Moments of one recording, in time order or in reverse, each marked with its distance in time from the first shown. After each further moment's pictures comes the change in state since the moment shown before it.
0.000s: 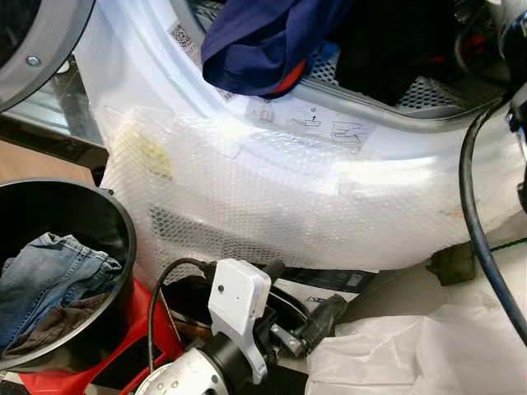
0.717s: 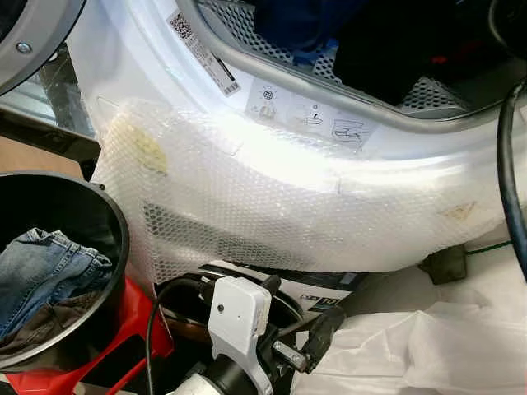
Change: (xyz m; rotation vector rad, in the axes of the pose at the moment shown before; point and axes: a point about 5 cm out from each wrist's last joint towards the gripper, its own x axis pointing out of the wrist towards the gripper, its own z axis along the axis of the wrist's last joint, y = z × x) left arm -0.010 -0.009 -0.001 -0.035 -0.005 0.088; right arm 0.000 0.001 0.023 0.105 -0.131 0.050
